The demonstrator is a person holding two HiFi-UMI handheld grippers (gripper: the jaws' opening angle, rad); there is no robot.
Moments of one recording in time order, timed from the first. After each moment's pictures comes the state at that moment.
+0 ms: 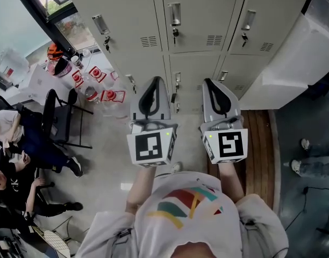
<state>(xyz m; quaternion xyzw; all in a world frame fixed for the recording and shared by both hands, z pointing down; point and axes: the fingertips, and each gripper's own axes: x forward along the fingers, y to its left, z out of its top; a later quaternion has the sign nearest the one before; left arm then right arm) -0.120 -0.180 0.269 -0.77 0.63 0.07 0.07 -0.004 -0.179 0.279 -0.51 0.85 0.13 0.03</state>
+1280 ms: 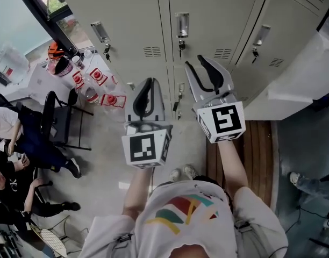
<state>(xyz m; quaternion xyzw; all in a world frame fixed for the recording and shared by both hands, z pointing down) -0.149 -0.248 0.269 -0.75 0.65 0.07 0.06 -0.056 -0.295 0.252 -0.43 0.89 0.14 0.04</state>
